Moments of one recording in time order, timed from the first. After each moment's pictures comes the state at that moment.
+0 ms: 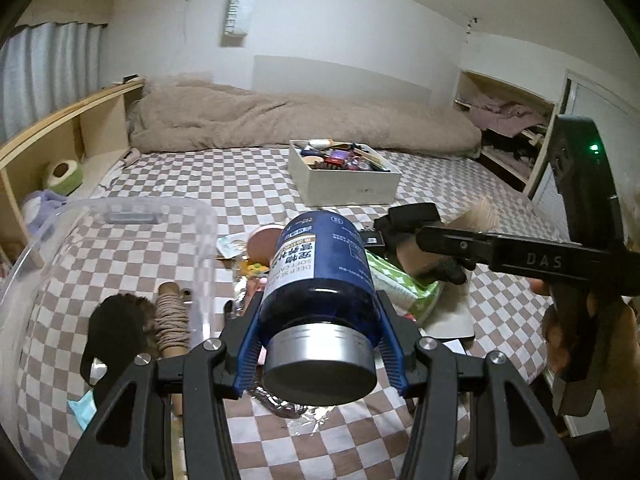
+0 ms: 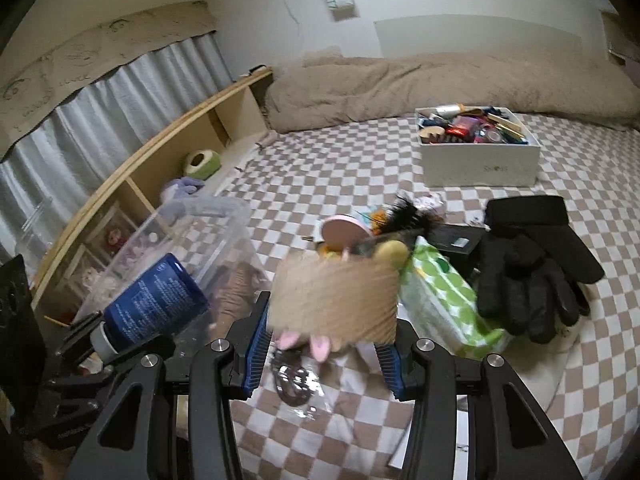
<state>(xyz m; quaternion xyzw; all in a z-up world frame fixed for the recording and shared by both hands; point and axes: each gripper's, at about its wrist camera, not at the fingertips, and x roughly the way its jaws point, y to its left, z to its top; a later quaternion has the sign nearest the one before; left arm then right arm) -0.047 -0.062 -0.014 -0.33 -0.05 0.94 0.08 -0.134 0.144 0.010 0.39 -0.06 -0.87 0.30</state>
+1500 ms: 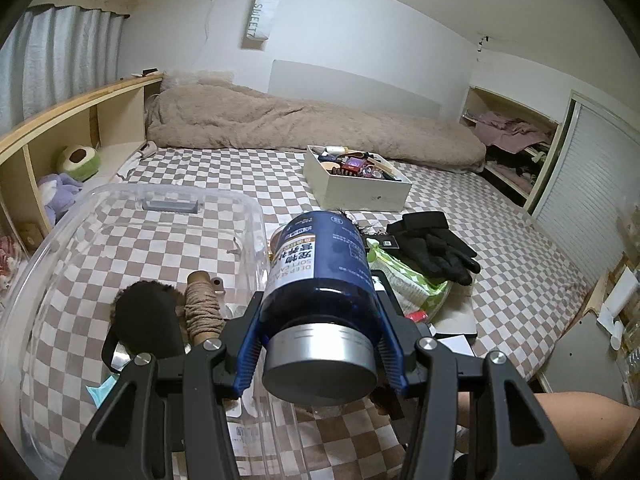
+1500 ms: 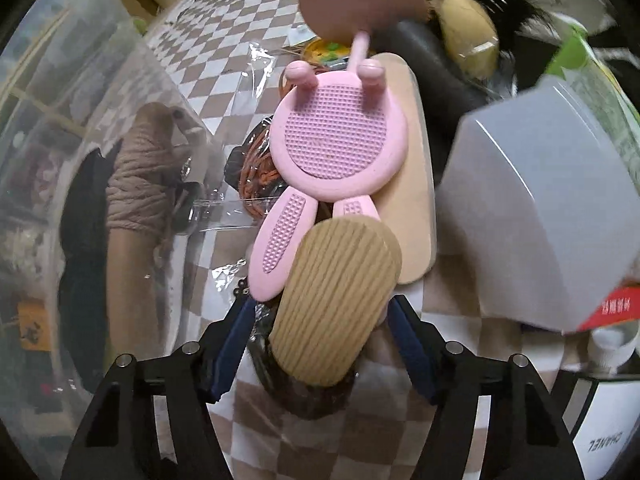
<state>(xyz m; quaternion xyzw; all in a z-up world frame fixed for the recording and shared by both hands) -0.022 -0.109 -0.013 -0.32 -0.07 0.94 0.08 -0.183 0.017 -0.198 0.62 0.00 -0.75 0.22</state>
